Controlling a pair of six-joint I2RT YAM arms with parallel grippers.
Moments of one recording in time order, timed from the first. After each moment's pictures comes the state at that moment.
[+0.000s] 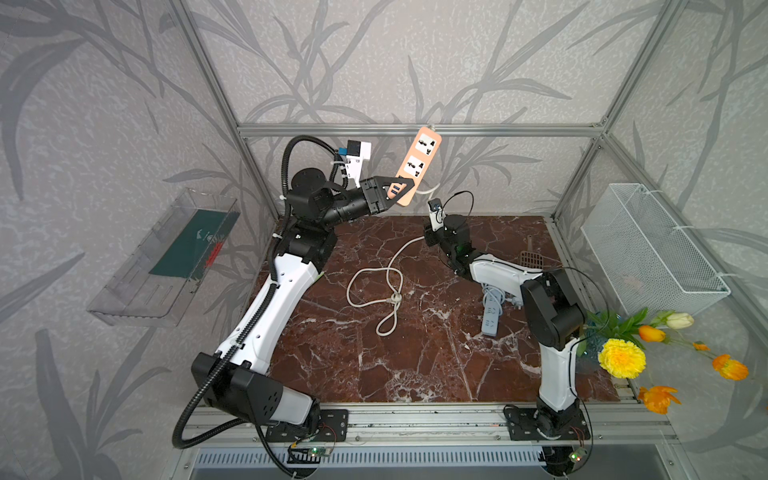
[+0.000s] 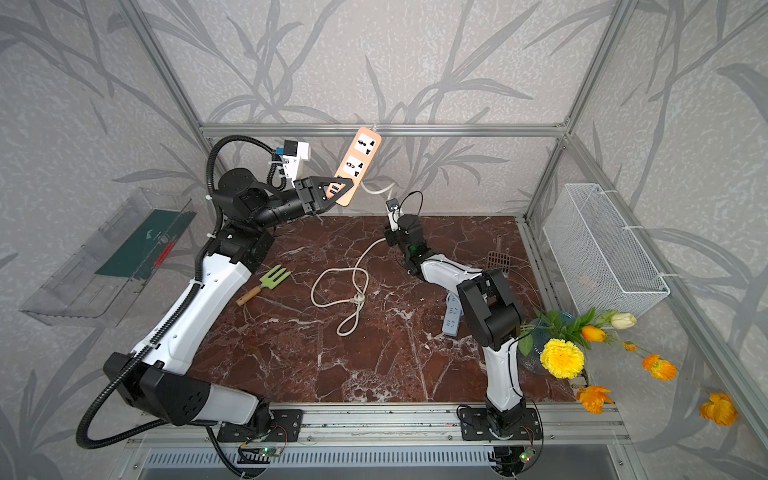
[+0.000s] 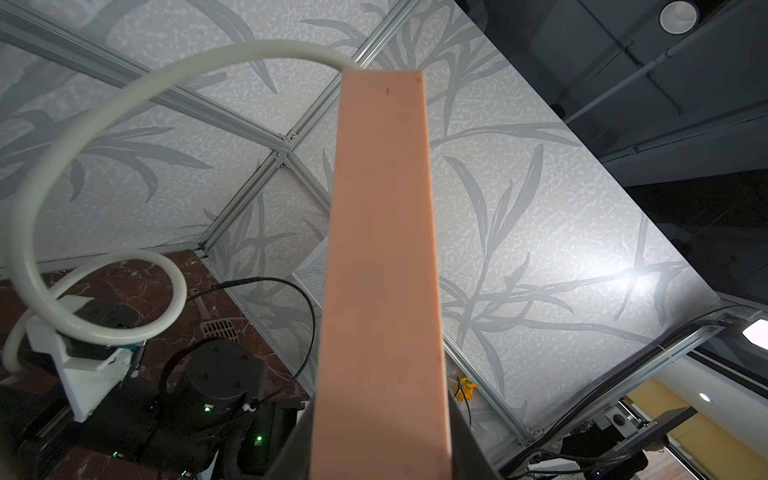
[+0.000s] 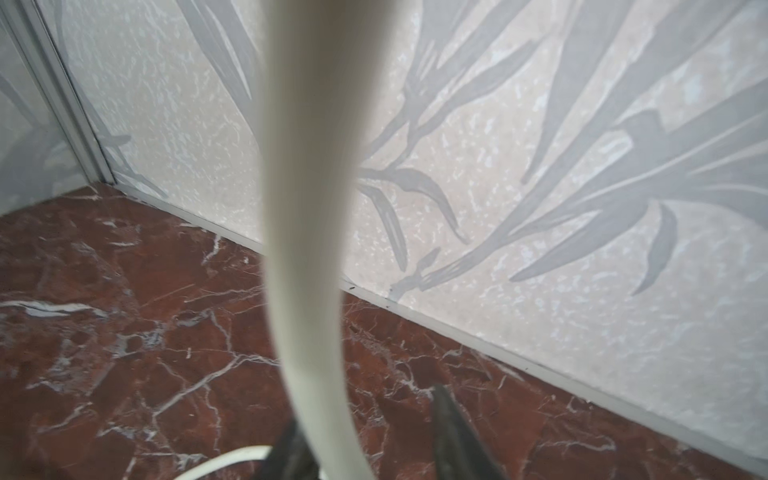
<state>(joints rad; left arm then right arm) -0.30 1.45 1.60 0.08 0.87 -0.96 0.53 2.03 1.43 0.42 0.19 -0.12</state>
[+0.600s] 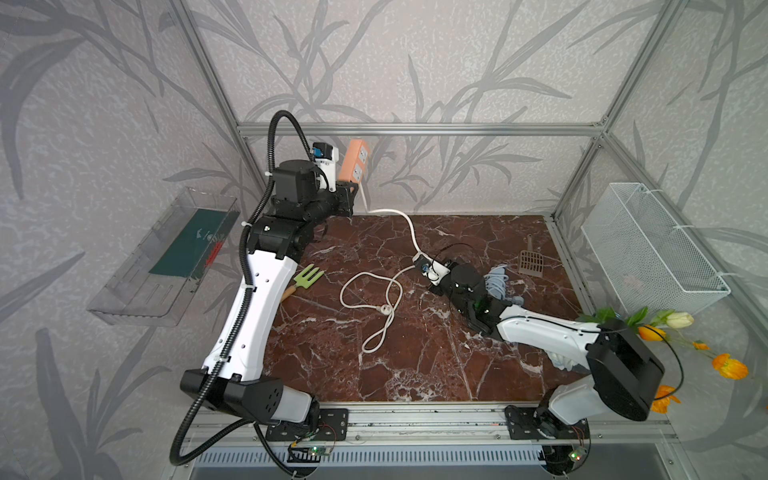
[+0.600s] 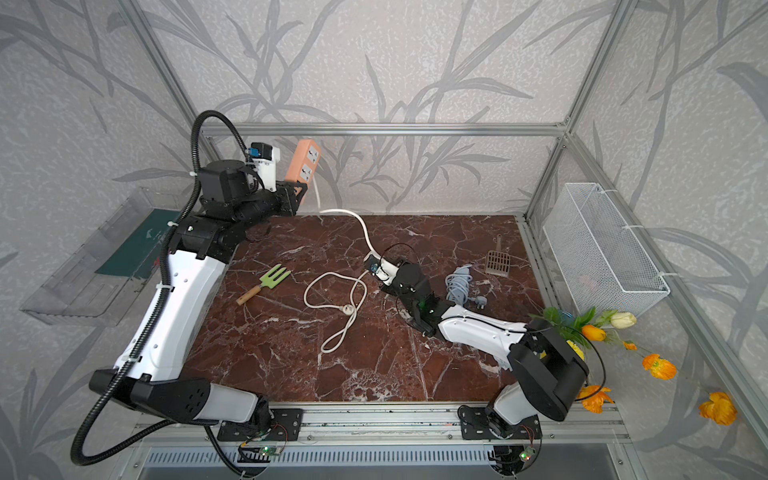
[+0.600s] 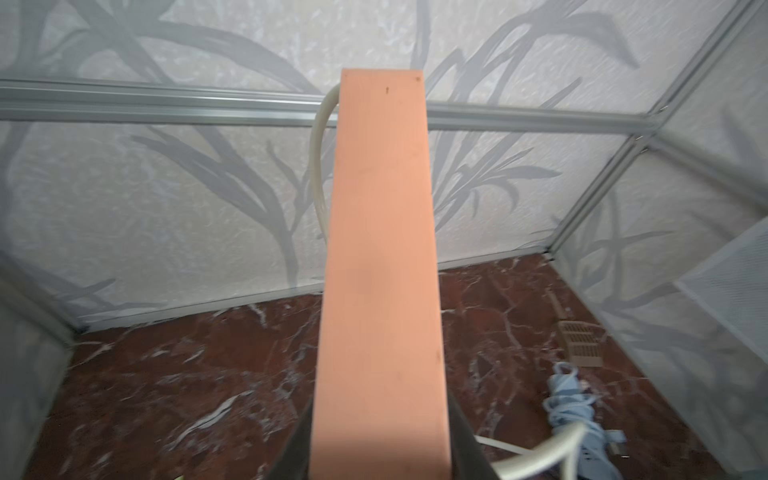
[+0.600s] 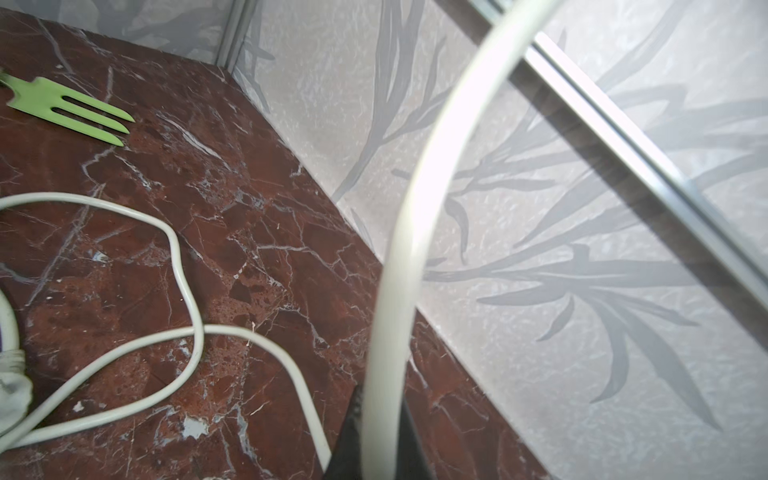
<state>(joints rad) -0.20 1.45 1.76 -0.67 0.09 -0.06 0.81 1.44 0.83 0.46 0.33 -0.62</state>
